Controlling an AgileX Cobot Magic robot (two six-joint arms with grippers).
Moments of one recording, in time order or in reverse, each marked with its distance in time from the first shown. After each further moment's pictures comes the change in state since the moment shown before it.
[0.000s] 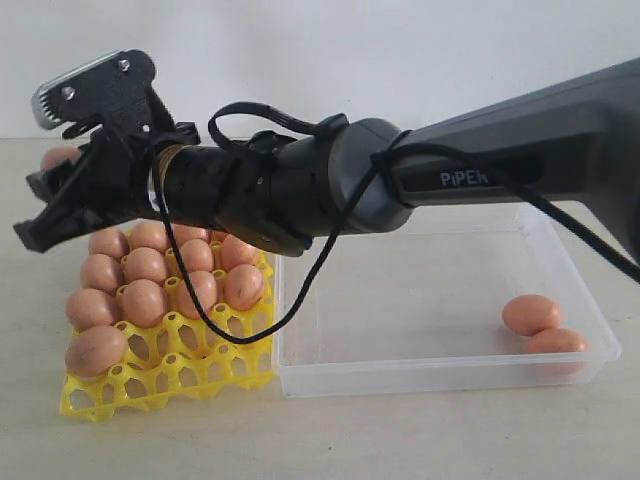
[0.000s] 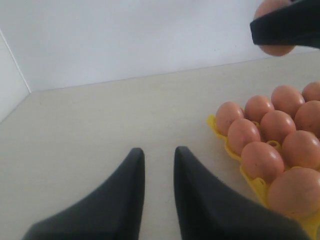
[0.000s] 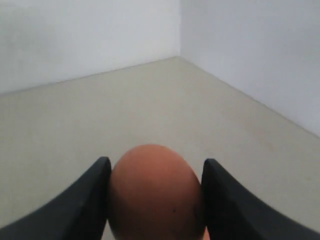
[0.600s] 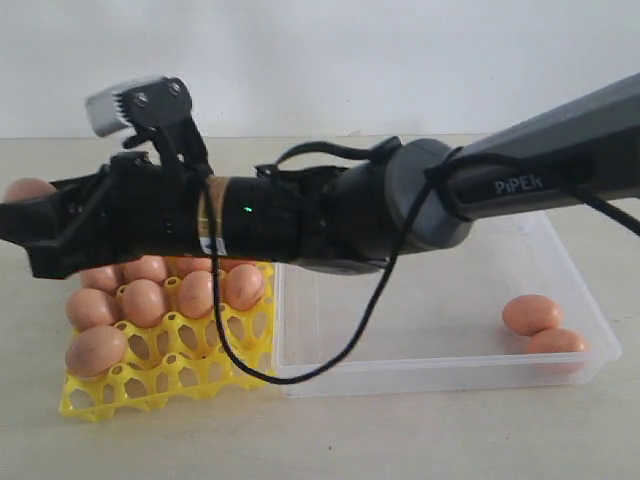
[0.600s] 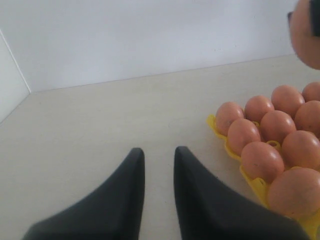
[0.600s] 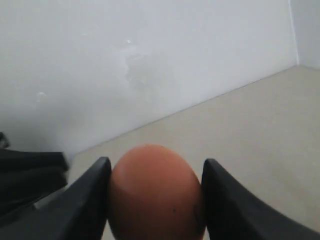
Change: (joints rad) left arm 0.000 0.000 0.000 0.000 0.000 0.000; right arm -0.069 -0.046 0.206 -0.290 -0.524 0.475
